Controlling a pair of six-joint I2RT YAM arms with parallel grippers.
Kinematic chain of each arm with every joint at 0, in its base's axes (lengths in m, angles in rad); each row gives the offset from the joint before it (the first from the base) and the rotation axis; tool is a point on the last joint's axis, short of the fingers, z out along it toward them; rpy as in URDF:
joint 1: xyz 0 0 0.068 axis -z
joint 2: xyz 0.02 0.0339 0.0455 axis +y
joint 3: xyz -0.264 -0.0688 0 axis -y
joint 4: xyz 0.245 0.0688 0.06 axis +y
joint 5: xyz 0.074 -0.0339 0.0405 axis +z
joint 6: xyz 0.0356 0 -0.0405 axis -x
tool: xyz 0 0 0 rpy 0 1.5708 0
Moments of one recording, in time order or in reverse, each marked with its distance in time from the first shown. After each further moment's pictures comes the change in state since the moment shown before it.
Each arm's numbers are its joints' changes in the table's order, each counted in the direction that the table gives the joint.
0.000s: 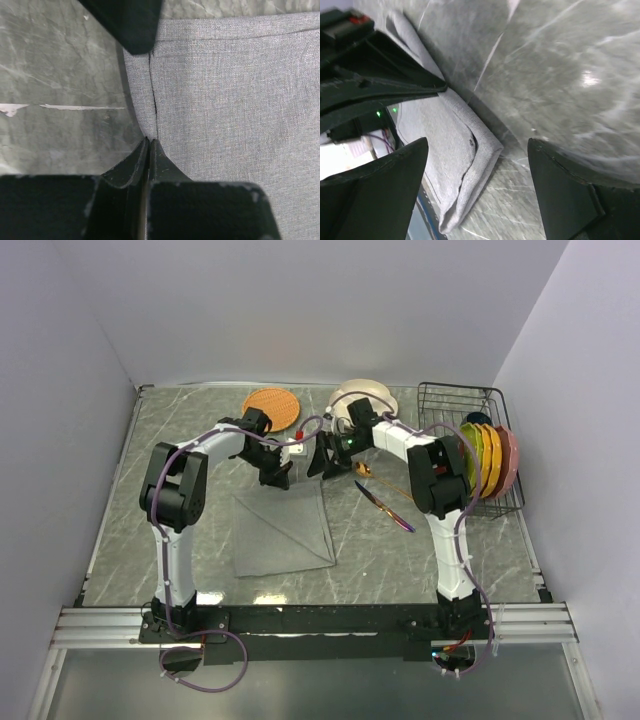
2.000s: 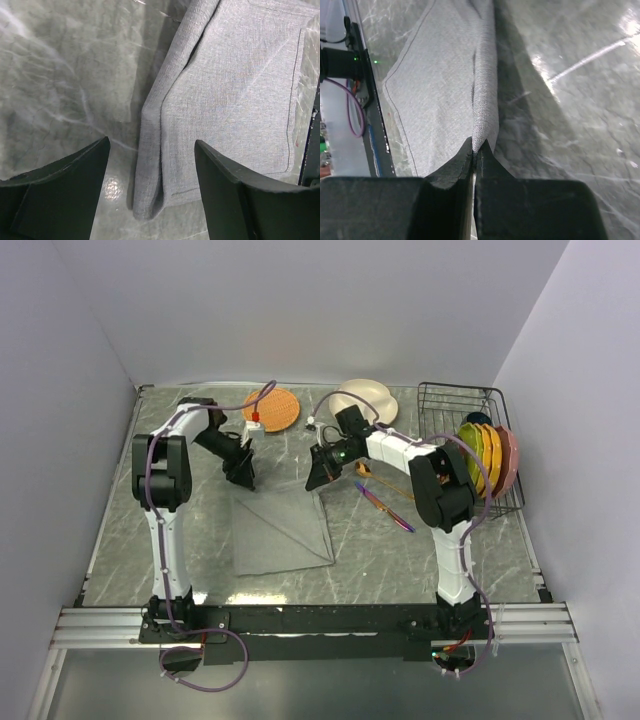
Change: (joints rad) left arm -0.277 0.201 0.323 0.548 -0.116 -0.141; right arm -0.090 -0.150 -0.161 -0.049 0.047 0.294
